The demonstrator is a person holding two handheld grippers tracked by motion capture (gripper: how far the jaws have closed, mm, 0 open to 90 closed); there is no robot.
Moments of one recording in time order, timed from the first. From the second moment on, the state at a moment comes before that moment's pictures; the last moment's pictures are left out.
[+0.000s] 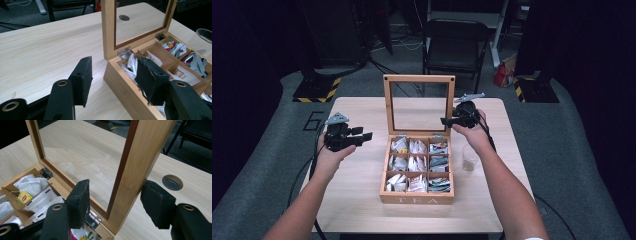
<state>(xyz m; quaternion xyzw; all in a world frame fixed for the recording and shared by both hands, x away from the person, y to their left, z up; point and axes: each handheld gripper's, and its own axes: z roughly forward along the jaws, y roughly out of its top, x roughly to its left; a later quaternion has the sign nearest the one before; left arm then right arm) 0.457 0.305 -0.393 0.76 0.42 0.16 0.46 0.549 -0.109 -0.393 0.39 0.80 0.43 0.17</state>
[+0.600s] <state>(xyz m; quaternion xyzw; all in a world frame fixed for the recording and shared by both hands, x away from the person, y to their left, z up) 0.460 0.301 -0.390 0.76 0.42 0.16 0.46 0.546 -0.118 -0.385 0.40 0.80 0.42 0.16</state>
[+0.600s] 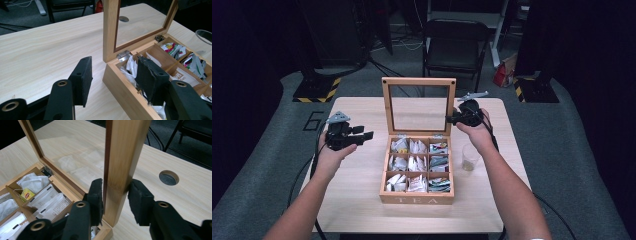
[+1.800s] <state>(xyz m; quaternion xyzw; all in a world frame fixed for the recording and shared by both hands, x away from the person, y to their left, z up) 0.478 0.269 -0.368 0.77 0.40 0.16 0.48 0.521 -0.120 -0.377 0.40 0.77 0.46 0.16</state>
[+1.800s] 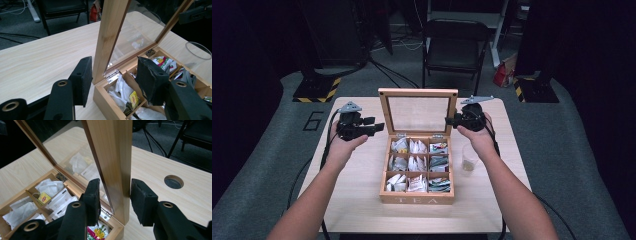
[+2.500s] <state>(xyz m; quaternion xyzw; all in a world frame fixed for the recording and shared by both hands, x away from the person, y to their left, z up) 0.488 0.259 -0.352 0.77 0.39 0.17 0.47 0.515 -0.124 -0.367 0.39 0.78 0.47 0.16</state>
